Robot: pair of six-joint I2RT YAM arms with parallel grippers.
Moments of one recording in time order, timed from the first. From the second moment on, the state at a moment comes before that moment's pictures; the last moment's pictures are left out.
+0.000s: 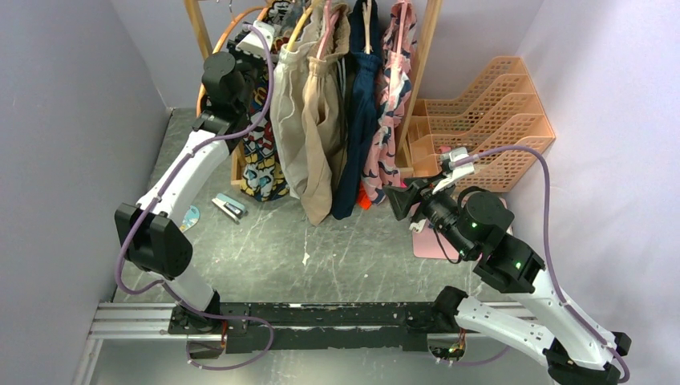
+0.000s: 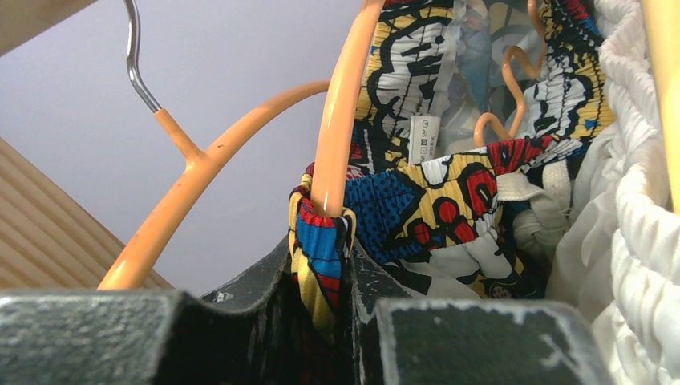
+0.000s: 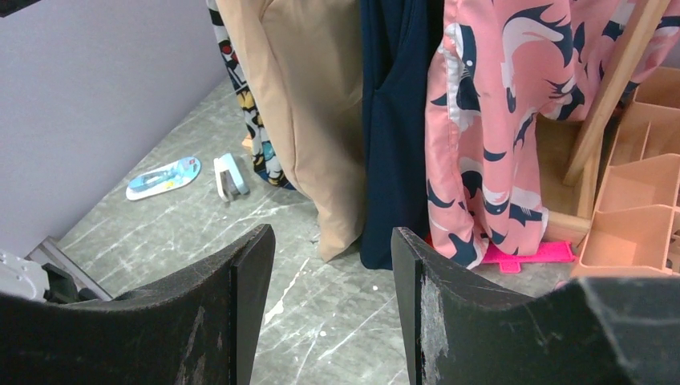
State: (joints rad) left arm -0.36 1.65 1.64 0.24 -0.25 0.45; right arm 0.88 0.65 1.02 -0.44 0.31 0.23
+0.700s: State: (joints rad) left arm -0.43 1.67 1.62 0.42 -0.36 0.76; right arm 0.88 0.70 1.02 -0.44 0.31 0.24
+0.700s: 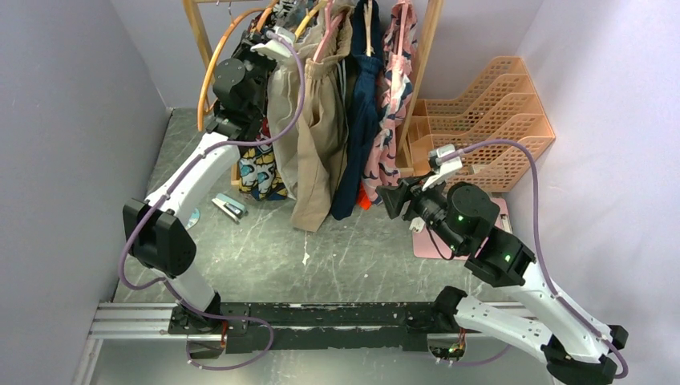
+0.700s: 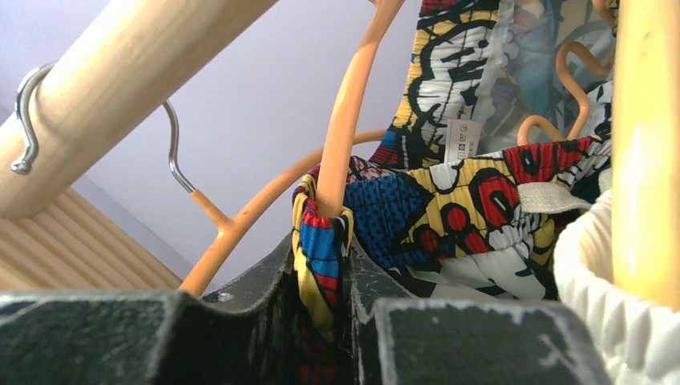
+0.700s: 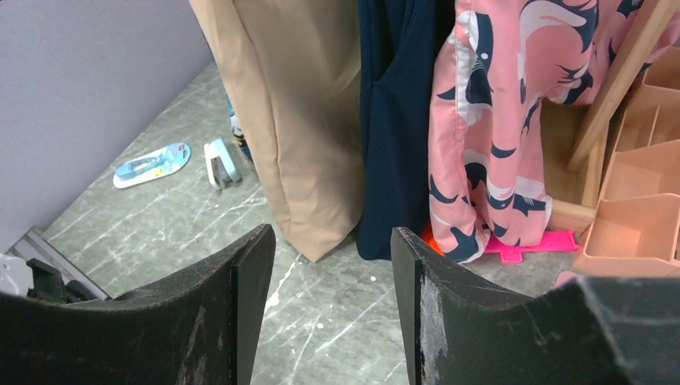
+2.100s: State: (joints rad) left arm -0.51 1.52 1.35 0.62 -0.45 0.83; right arm 0.88 0.72 1.03 -0.41 0.31 0.20
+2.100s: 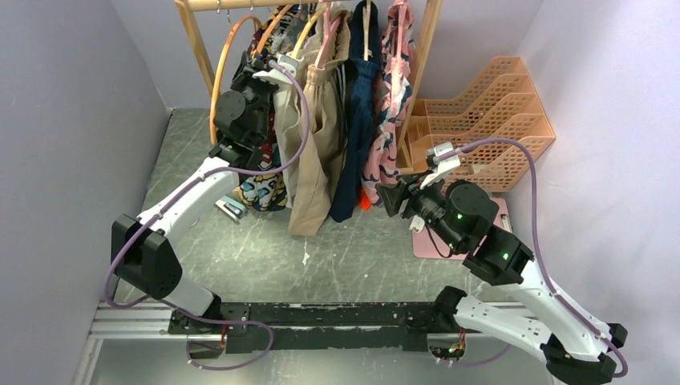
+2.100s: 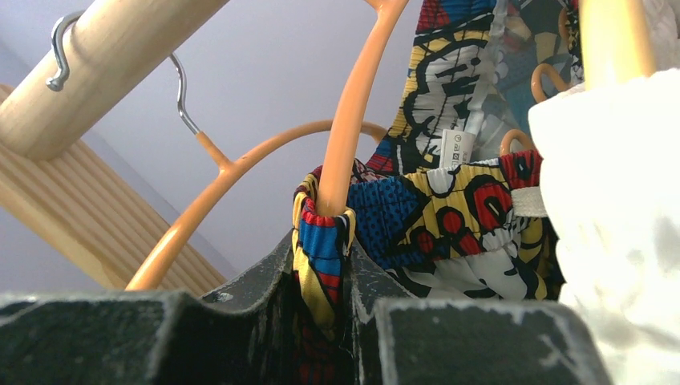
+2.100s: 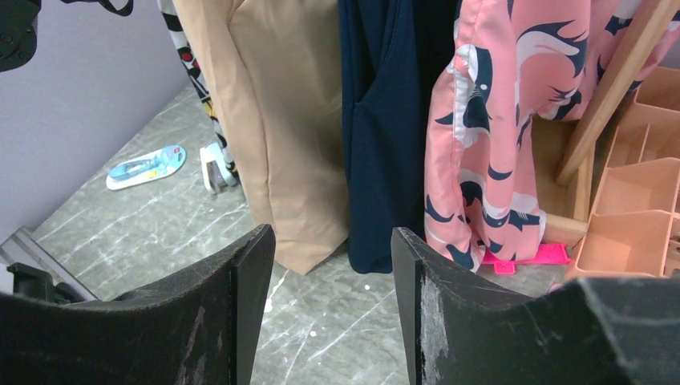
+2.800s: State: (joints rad) left arm -0.53 1.29 1.40 0.20 -0.34 0.45; right arm 0.88 0.70 1.03 -0.41 0.31 0.20
